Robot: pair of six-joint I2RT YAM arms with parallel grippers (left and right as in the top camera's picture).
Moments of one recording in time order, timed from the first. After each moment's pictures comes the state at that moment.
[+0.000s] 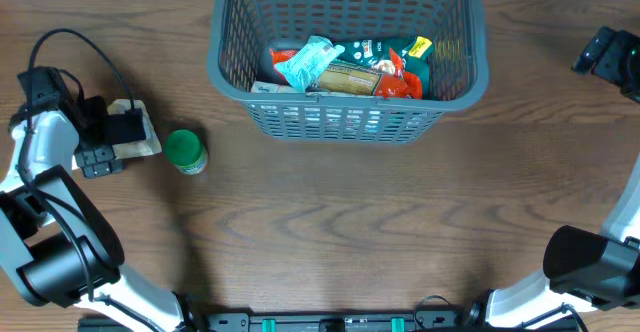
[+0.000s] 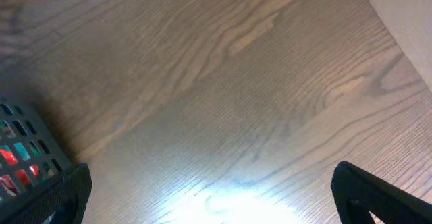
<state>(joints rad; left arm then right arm) 0.48 1.87 1.25 -0.64 0.08 1.77 -0.37 1.79 2.15 -1.48 0.17 0.23</state>
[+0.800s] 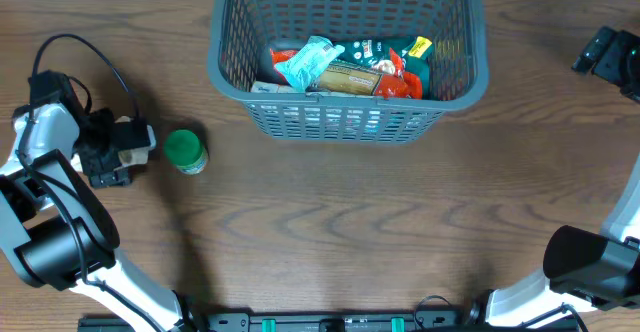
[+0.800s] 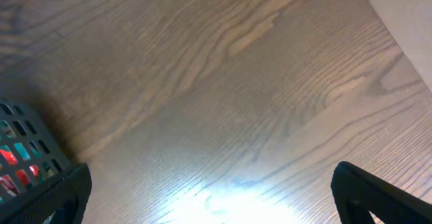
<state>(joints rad) 0.48 1.97 1.31 -0.79 0.06 1.73 -0.37 1.79 2.15 -1.48 0.17 0.23</state>
